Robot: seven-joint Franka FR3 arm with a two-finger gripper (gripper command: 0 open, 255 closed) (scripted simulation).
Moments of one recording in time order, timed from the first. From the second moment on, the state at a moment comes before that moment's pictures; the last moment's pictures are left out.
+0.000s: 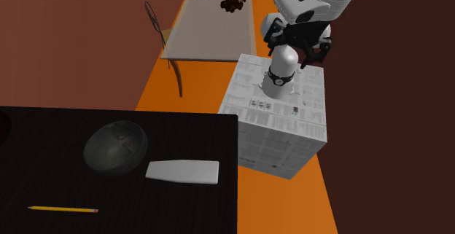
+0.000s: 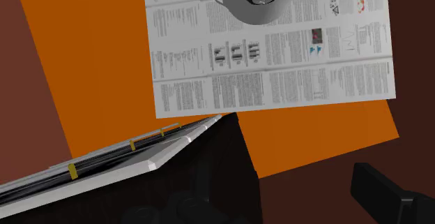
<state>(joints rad) -0.02 -0.75 0.05 -2.42 -0.10 1.46 0.14</state>
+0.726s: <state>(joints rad) -0.12 -0.45 0.06 -2.34 -0.07 1.73 0.39</state>
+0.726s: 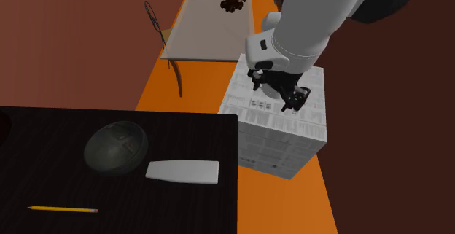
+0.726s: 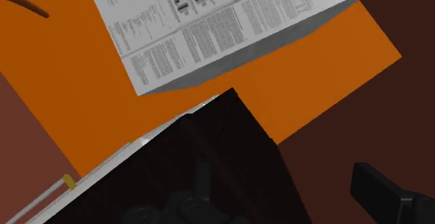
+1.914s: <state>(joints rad) -0.27 0.11 -0.04 -2.01 -0.02 2.06 0.80</state>
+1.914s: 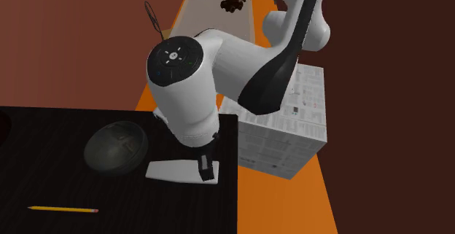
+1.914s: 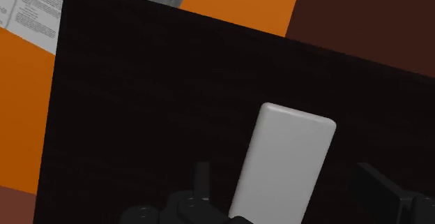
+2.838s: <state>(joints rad) -0.33 0.34 -0.08 -1.87 0.04 2.20 0.90</state>
